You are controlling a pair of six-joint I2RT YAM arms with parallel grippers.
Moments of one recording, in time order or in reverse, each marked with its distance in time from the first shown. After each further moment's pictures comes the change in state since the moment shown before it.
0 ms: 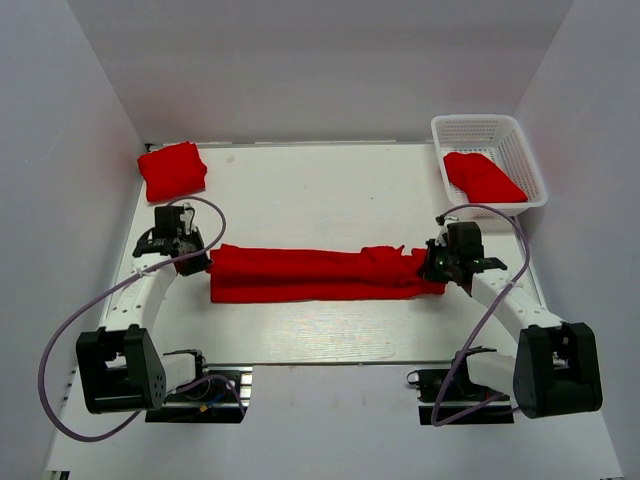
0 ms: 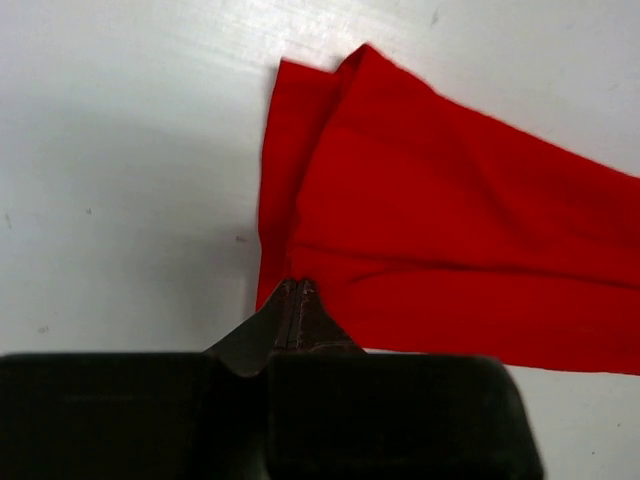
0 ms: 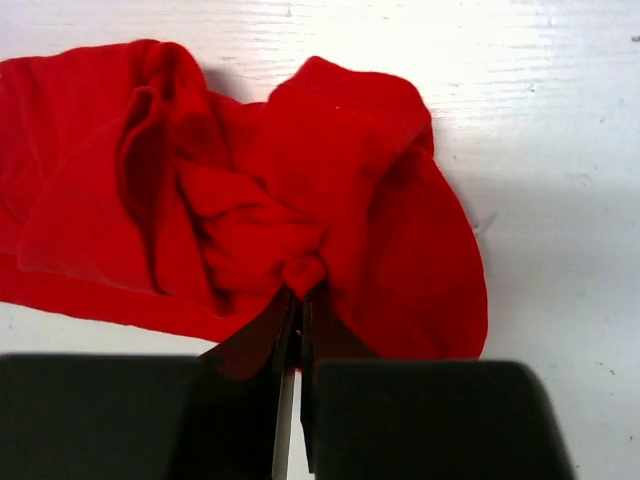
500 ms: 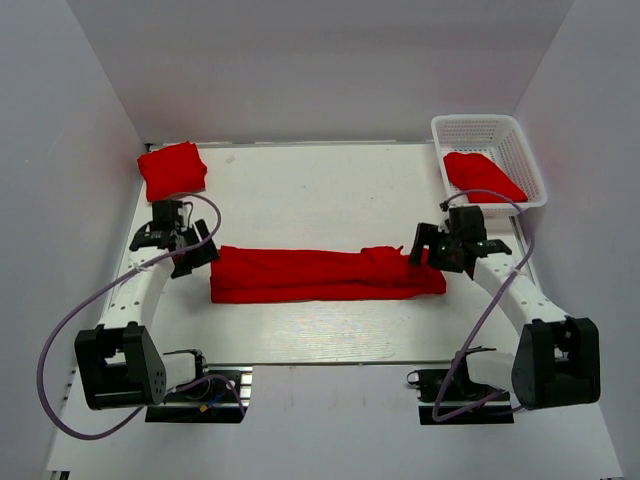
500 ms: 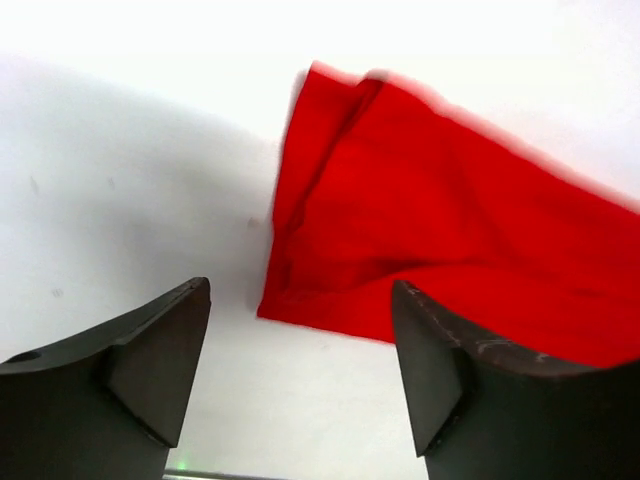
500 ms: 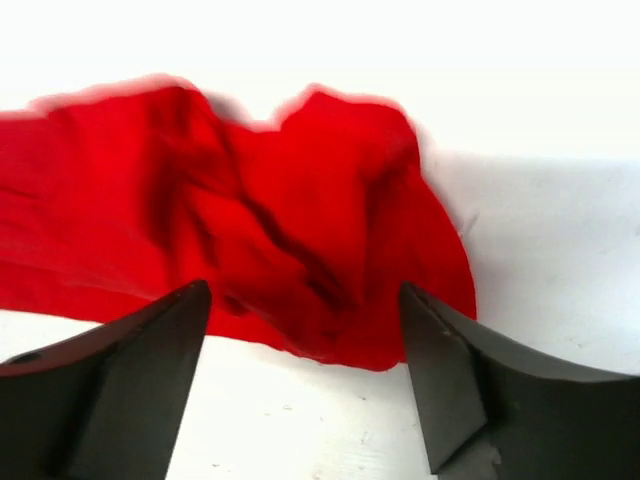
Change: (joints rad) left arm 0.000 0.020 0.028 -0.097 -0.043 -0.076; right arm -0.002 0.051 0.130 -0.143 0.032 0.043
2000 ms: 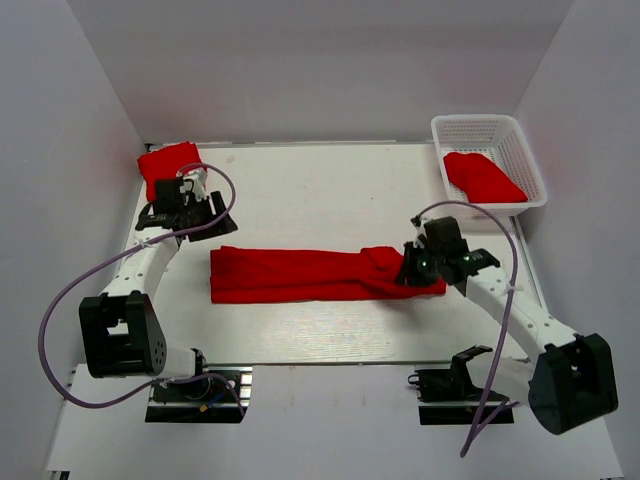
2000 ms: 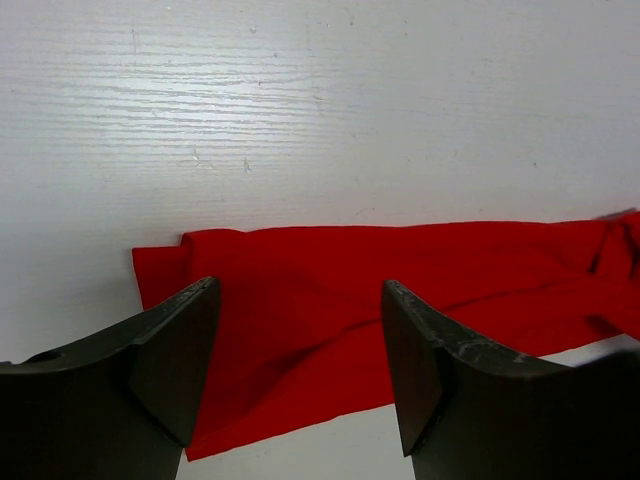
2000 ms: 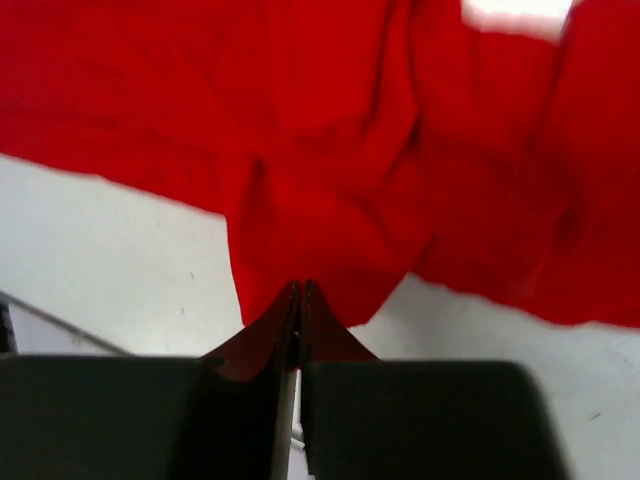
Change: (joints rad) left arm -0.018 0.161 0.145 0.267 0.324 0.139; right arm 0.224 -0.072 0.054 -0.093 -0.090 0.080
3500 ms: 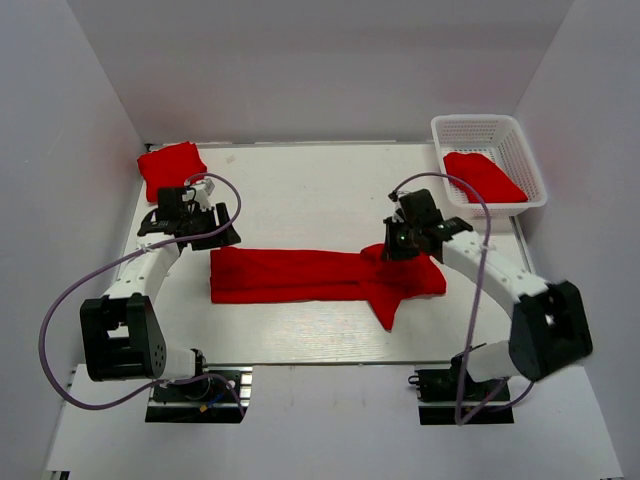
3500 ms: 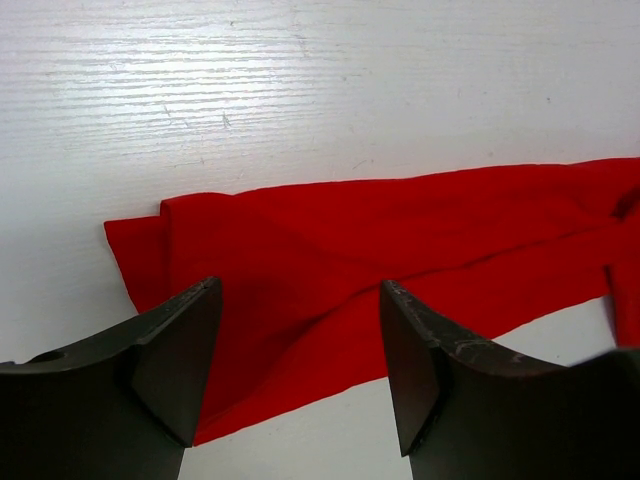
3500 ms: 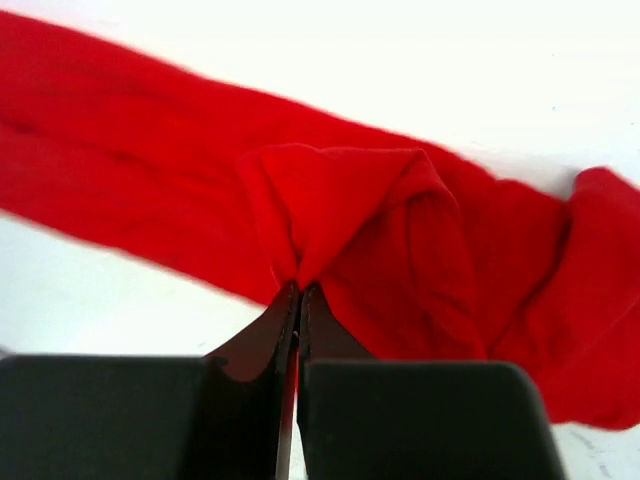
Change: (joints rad) left arm 0.000 -0.018 -0.066 -0.016 0.065 0.089; right arm 0.084 0.277 0.208 0.025 0.098 -0.032
